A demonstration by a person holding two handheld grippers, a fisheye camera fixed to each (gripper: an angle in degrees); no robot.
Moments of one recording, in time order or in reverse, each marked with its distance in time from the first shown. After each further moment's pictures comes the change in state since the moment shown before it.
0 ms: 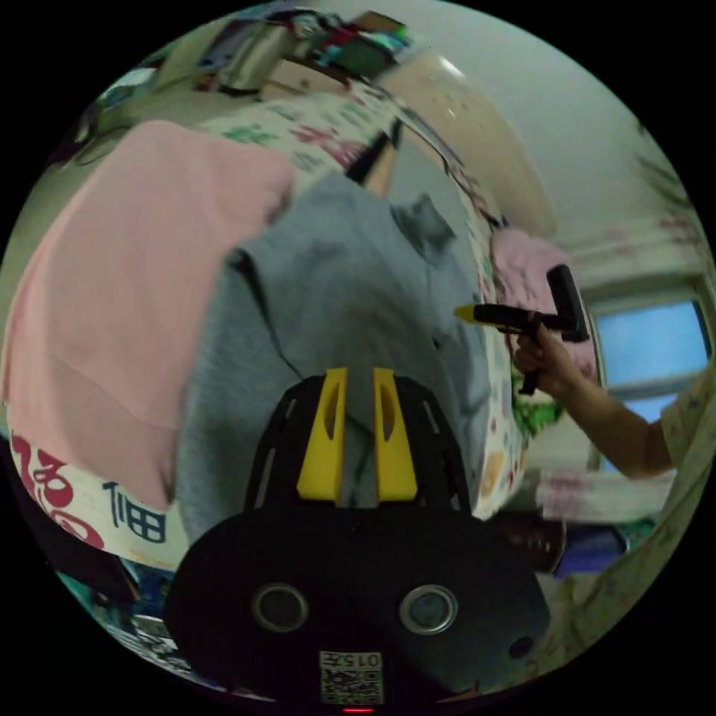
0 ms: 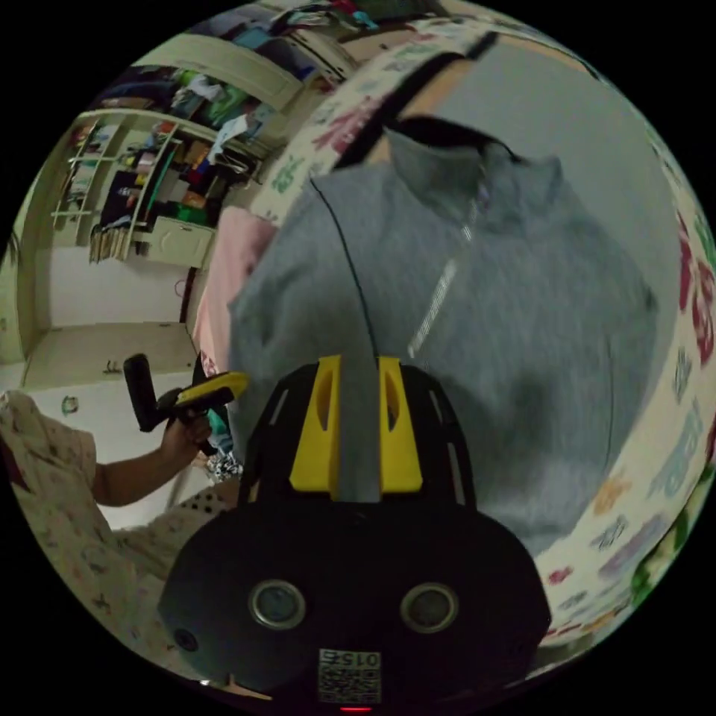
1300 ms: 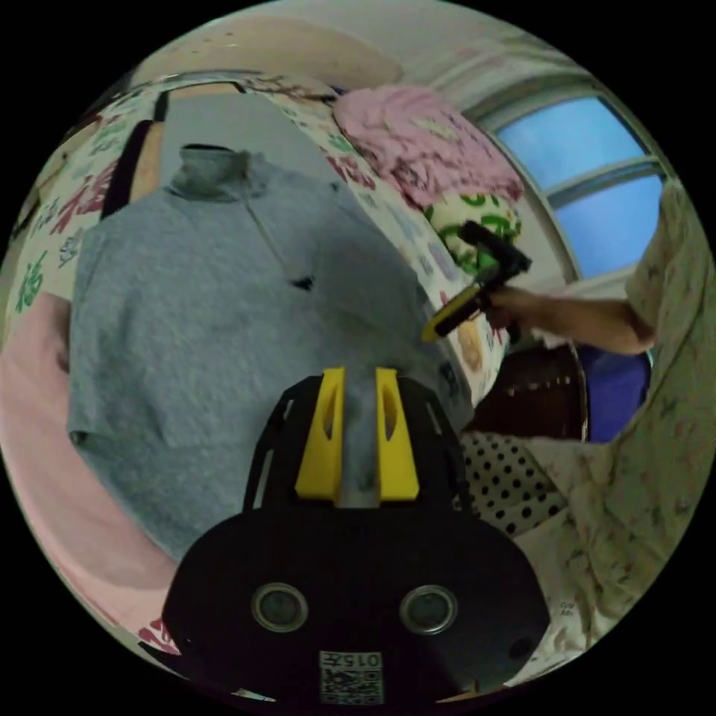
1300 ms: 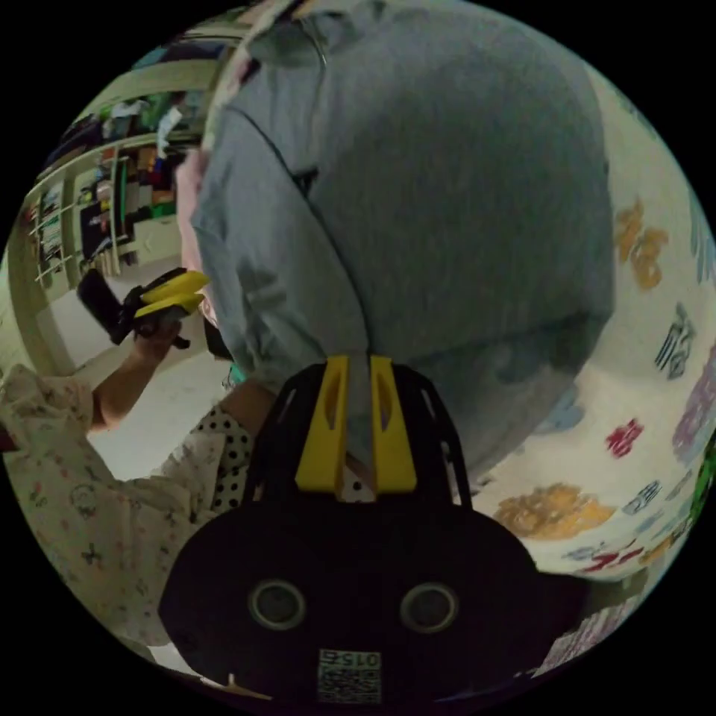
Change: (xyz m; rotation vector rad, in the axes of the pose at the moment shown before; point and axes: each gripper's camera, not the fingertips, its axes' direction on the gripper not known) left arm 0.266 -0.261 0.030 -0.381 0.089 0.648; right arm 0.080 0.150 -0.065 -0.190 -0.116 0.194
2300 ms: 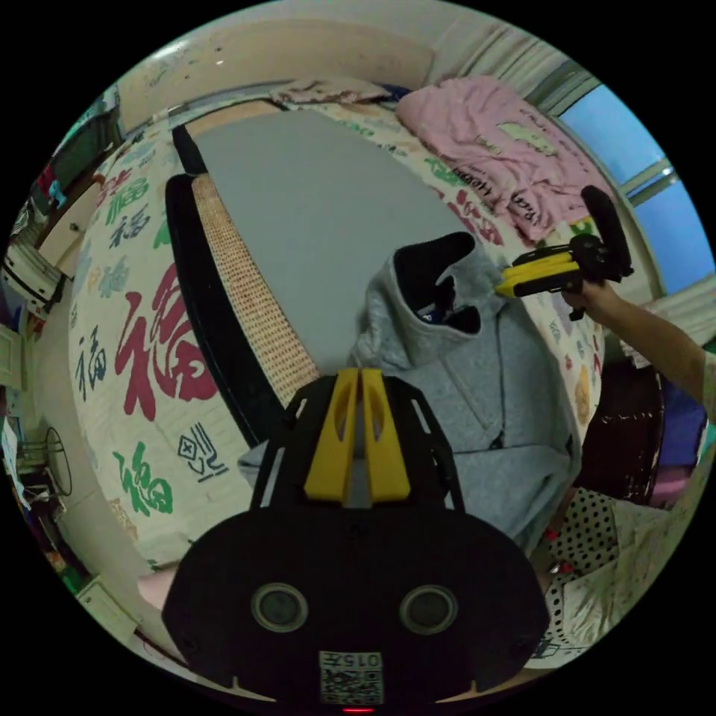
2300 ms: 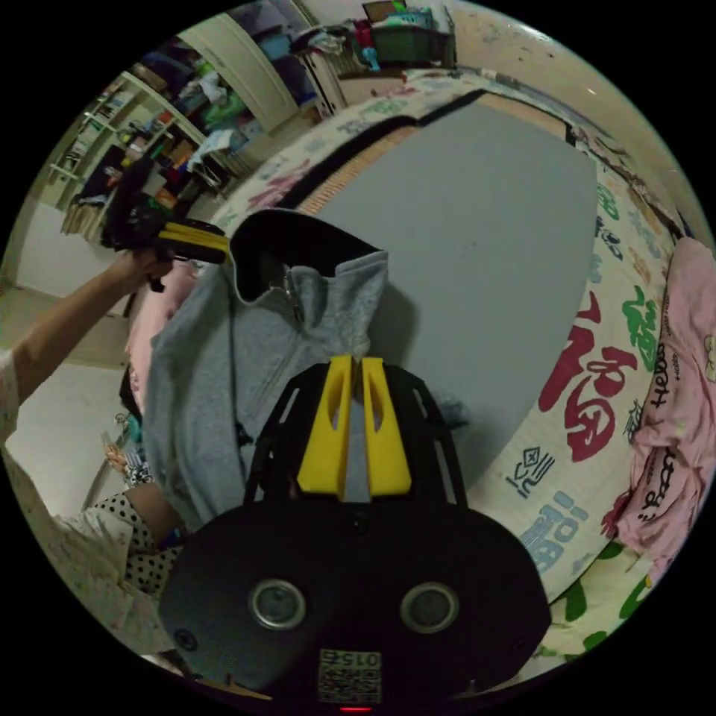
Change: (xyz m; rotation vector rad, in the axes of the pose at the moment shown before) left arm -0.232 -0.275 -0.169 -0.084 -0.324 0.066; right arm 0.065 -0.070 -0.039 0.387 0.379 -0.350
